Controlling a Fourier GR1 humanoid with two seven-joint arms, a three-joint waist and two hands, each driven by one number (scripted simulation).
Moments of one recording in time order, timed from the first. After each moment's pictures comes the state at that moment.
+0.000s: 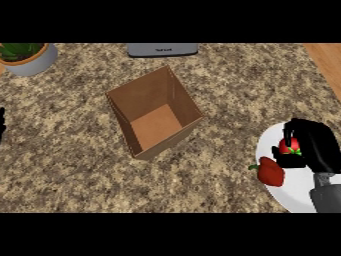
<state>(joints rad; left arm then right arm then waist) -0.04 0.42 0.18 -1.34 -0.18 0.13 0.07 -0.14 -0.38 0.11 -1.34 0.96 -0.25 0.08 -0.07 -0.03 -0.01</state>
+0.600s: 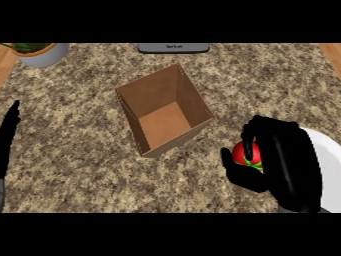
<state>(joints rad) -0.08 0.39 0.14 -1.35 -0.20 0.13 0.08 -0.17 -0.18 0.38 -2.00 1.15 0.06 0.52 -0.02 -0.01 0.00</state>
